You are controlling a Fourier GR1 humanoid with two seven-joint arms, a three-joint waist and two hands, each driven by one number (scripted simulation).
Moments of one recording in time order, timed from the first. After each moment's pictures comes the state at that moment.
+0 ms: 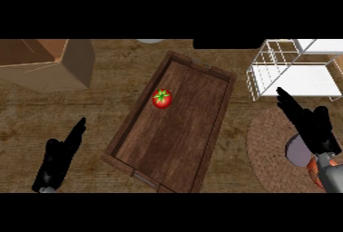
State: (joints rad) left arm 0.05 0.49 -0.33 -1.46 0.24 0.24 0.15; right arm -0.16 -0.53 0.18 -1.39 -0.21 0.01 0.15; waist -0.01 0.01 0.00
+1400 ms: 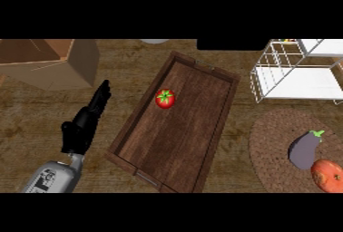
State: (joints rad) left arm -0.20 0.34 -0.32 -1.46 0.16 0.25 0.01; right arm -0.19 -0.86 -0.14 -0.83 -0.27 0.59 -0.61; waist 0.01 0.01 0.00
